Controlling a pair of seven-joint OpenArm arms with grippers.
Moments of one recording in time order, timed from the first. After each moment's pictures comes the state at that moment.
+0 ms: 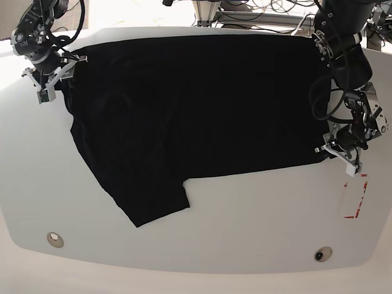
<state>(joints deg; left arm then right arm) -21.0 -17.2 -30.2 52.8 -22.2 -30.0 52.0 -21.5 12.0 41.7 106.8 24.3 40.5 -59.2</state>
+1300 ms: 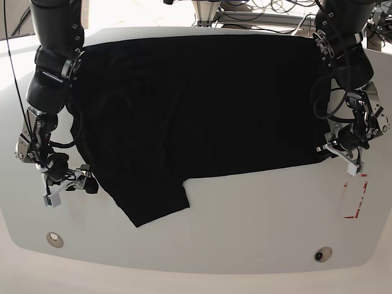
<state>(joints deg) -20.8 -17.8 -29.5 53.1 -22.2 -30.3 52.1 30.3 23.0 19.6 43.4 23.2 39.9 -38.8</state>
